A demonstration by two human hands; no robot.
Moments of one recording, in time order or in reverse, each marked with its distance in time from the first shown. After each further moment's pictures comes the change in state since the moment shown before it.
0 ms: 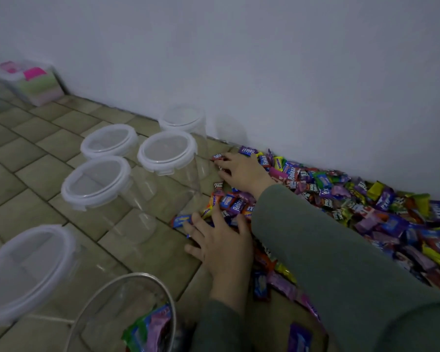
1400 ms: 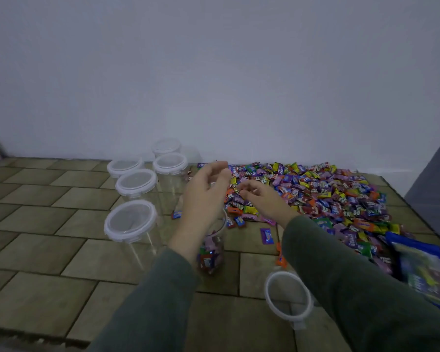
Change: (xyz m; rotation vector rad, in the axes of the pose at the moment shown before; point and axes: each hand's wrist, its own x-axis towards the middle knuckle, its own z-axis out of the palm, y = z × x) left_hand -0.083 -0.065 -0.213 -0.901 -0.440 0.845; right_hand -0.269 -0.138 -0.080 0.882 0.436 0.513
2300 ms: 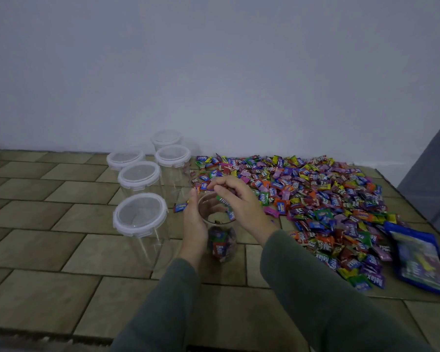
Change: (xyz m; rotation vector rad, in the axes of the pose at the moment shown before) left_hand -0.002 -0.112 -0.011 -0.615 0.039 -0.316; right_hand -0.037 -0.068 0.065 0.301 0.112 -0.267
